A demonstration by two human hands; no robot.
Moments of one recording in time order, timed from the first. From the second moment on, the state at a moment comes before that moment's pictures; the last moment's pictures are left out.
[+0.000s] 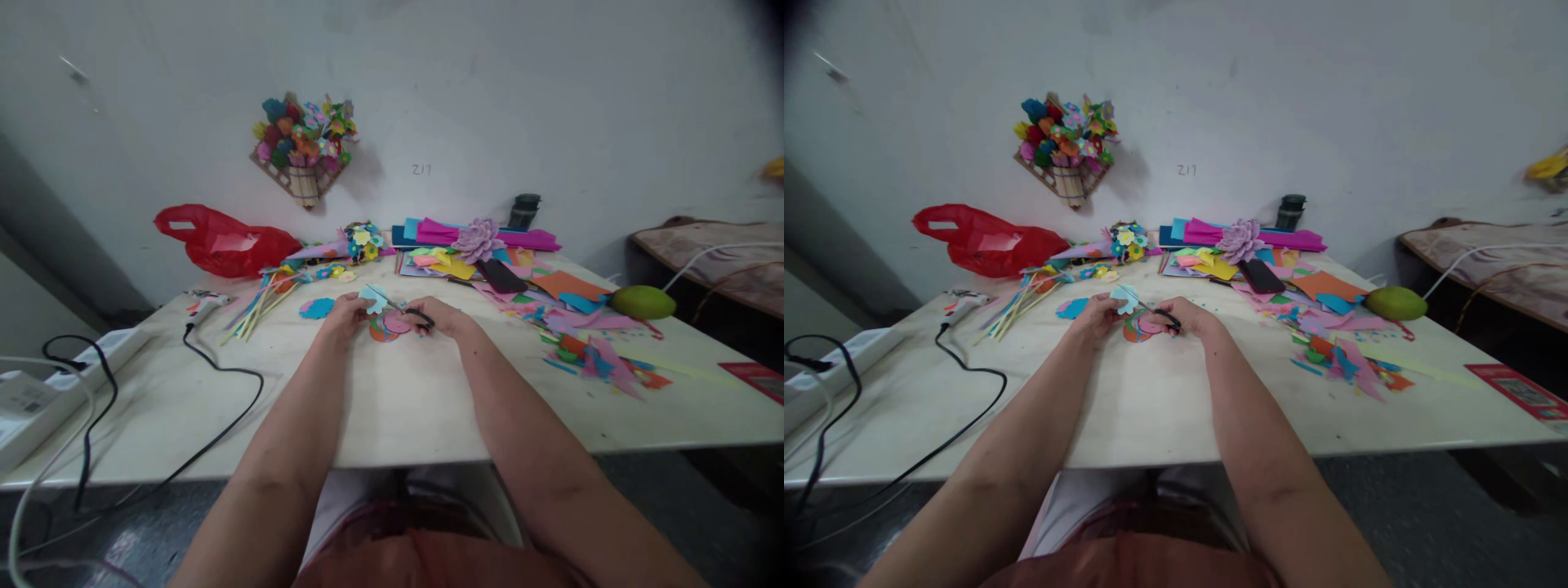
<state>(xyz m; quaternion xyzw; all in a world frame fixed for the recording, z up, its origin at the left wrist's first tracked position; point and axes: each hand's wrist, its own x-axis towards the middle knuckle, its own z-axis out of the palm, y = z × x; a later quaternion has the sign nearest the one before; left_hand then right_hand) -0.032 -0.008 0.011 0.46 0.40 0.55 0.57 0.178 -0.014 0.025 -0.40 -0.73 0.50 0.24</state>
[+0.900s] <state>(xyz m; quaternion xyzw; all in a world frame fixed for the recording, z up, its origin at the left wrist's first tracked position) -0.023 -0.007 0.009 0.40 0.39 0.59 0.58 0.174 -0.013 0.021 -0.40 -0.70 0.51 0.28</state>
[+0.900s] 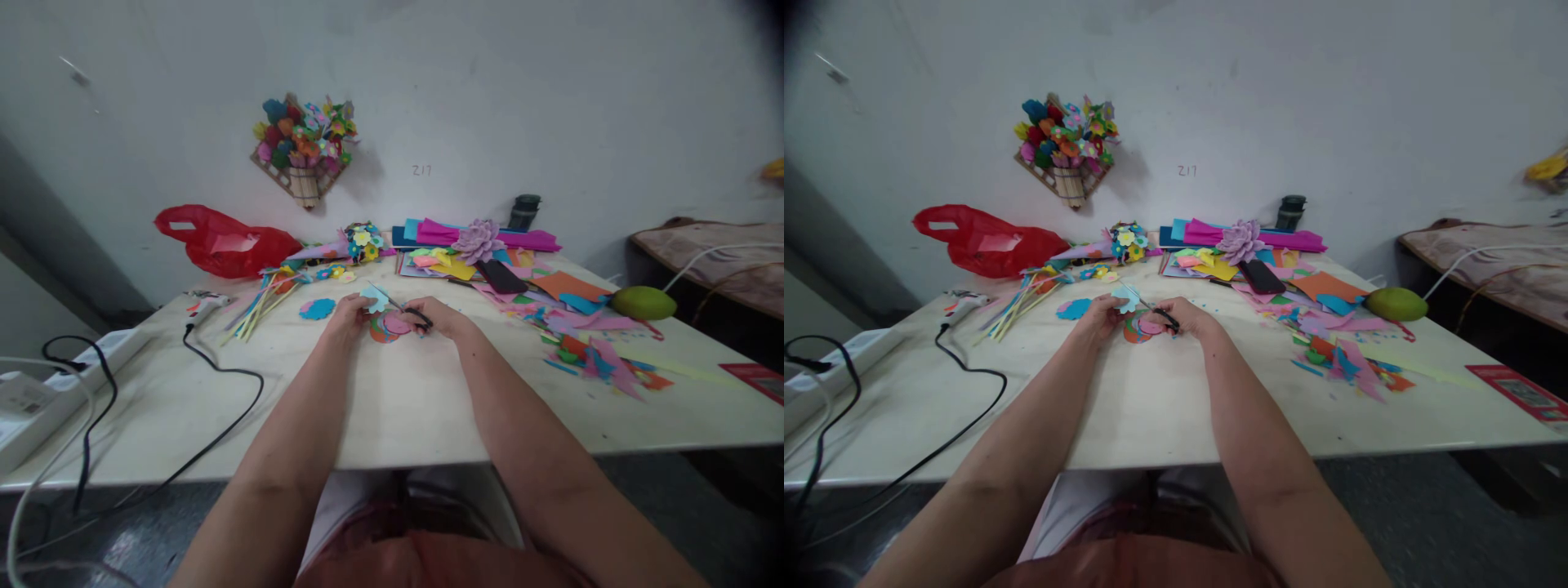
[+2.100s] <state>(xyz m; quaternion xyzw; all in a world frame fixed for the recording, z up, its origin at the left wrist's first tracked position) 0.012 -0.010 0.013 0.29 0.39 0.66 0.57 0.161 -0.009 0.015 -0.41 -0.64 0.53 0.38</state>
